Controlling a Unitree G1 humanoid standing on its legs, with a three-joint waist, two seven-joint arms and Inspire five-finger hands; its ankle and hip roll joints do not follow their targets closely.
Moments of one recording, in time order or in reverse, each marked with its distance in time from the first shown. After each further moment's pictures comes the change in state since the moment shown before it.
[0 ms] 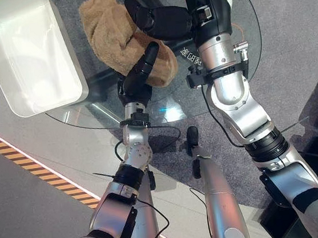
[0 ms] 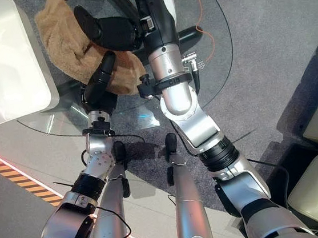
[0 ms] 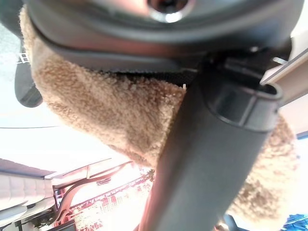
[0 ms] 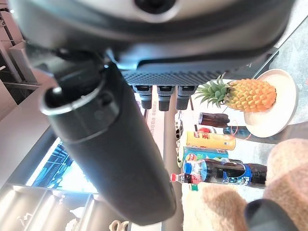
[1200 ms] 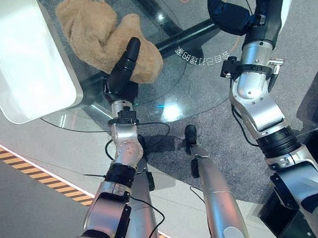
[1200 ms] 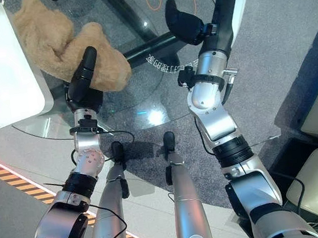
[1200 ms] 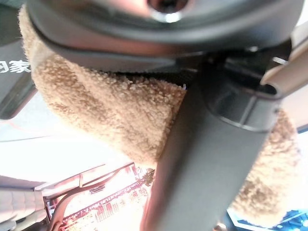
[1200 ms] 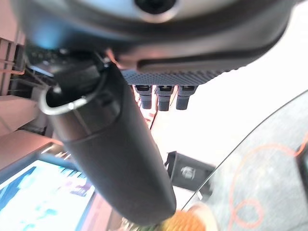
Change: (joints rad) left arm -0.005 0.101 0.088 0.000 -0.015 -0.003 -0.008; right arm 0.063 -0.082 -0.162 0.257 0.005 -0.014 -0.371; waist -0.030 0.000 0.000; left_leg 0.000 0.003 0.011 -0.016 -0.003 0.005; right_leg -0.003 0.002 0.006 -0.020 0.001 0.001
